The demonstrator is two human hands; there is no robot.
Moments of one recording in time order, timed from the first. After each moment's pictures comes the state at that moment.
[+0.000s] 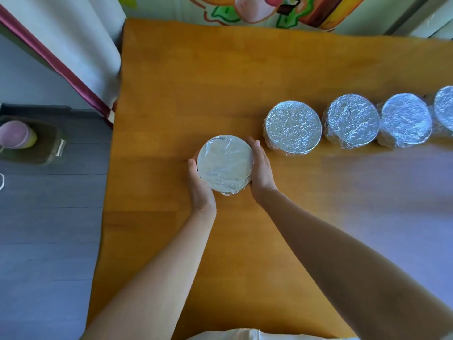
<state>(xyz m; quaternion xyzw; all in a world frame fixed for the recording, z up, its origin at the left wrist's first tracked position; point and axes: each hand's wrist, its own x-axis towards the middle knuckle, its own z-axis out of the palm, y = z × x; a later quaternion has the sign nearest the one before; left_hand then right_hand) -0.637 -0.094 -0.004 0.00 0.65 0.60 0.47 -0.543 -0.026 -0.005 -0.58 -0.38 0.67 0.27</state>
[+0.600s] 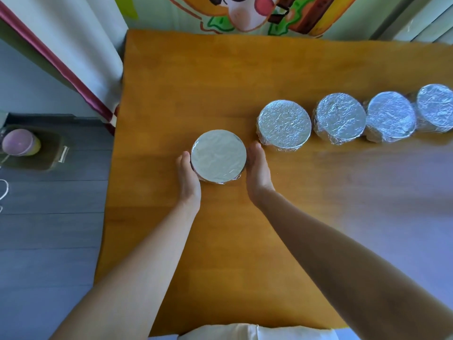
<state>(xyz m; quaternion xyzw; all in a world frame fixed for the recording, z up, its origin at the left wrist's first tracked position) -0.660 -0.103 -0.004 0.04 0.71 0.54 0.46 -0.537 -0.047 -0.002 -0.59 -0.31 0.69 0.29</state>
